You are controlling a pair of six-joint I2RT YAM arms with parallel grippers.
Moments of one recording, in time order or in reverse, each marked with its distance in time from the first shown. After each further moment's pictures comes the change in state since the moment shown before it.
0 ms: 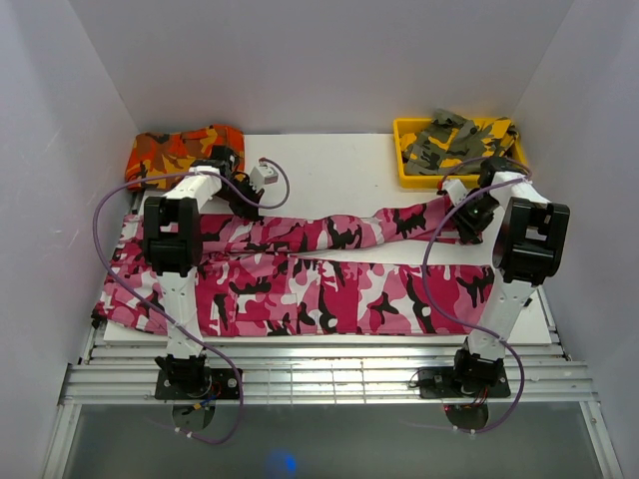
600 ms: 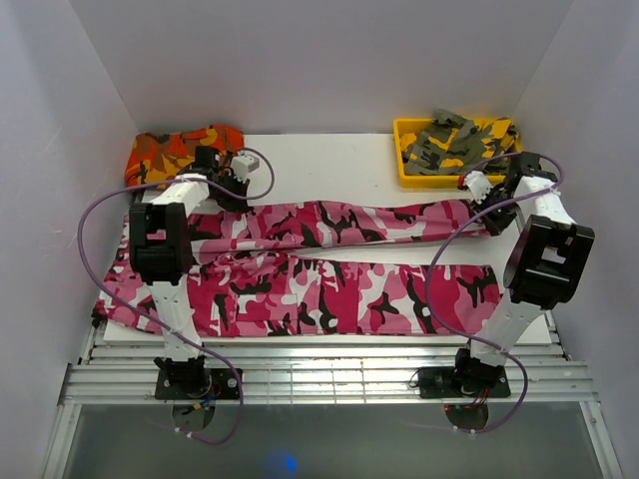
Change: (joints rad) left arm 0.058 -0.098 -0.138 0.233 -0.065 -0.297; right arm -0.097 -0.179 -0.082 0.052 0.017 -0.140
